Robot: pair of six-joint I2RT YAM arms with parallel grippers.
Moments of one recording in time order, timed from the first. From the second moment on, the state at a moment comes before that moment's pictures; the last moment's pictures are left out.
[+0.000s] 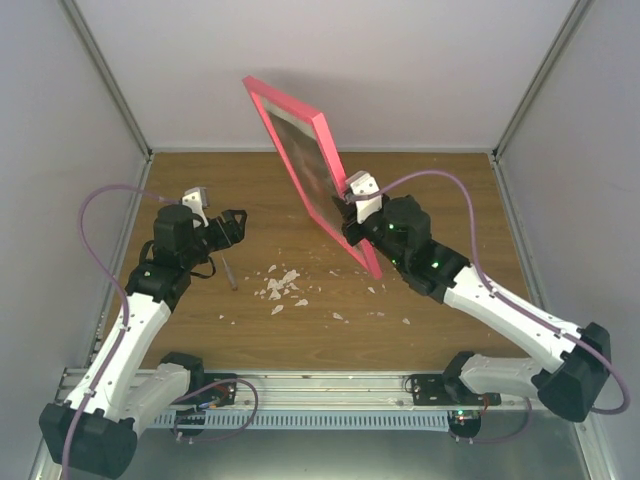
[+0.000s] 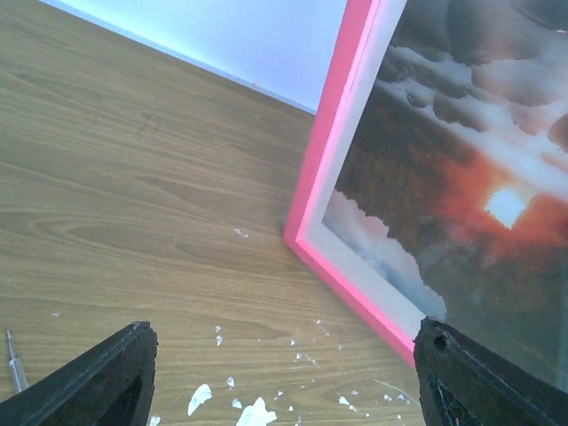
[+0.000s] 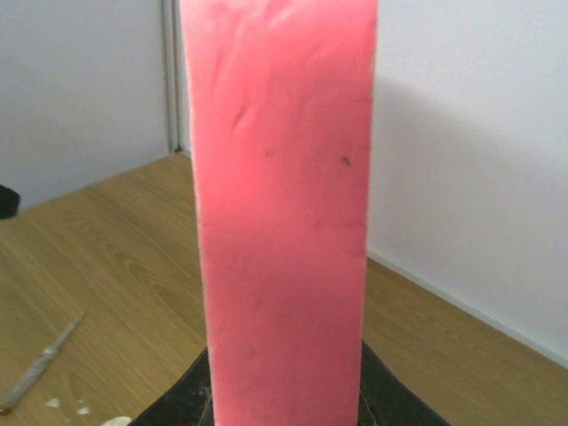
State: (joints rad) left arm -0.19 0.90 0.83 -0.38 0.16 -0.54; right arm 0.82 1.19 1.03 0.00 0.22 -0.15
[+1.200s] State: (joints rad) left arm -0.19 1.01 0.83 -0.37 0.28 -0.53; right arm 0.13 1.10 0.63 0.30 -0.71 0.68
